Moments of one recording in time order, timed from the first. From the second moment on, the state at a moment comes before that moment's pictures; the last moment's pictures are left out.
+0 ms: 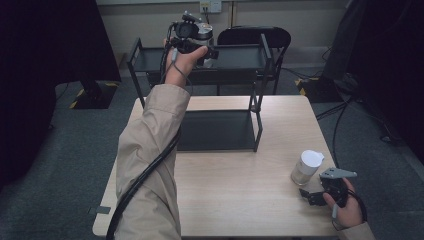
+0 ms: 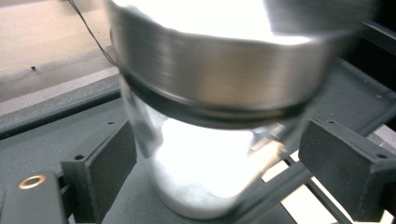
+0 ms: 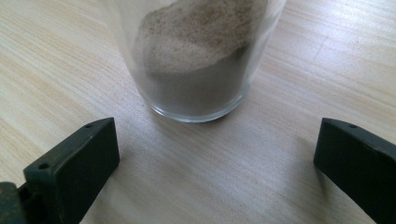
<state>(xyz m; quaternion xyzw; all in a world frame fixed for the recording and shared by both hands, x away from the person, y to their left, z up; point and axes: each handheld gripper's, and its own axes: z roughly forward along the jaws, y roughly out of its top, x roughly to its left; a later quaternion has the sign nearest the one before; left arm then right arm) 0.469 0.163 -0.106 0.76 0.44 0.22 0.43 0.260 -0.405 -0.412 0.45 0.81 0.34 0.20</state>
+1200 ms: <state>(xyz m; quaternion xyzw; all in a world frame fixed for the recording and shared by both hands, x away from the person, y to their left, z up) 0.406 0.178 -0.143 0.74 0.42 0.21 0.48 0.259 -0.405 -0.412 0.44 0.81 0.34 0.20</state>
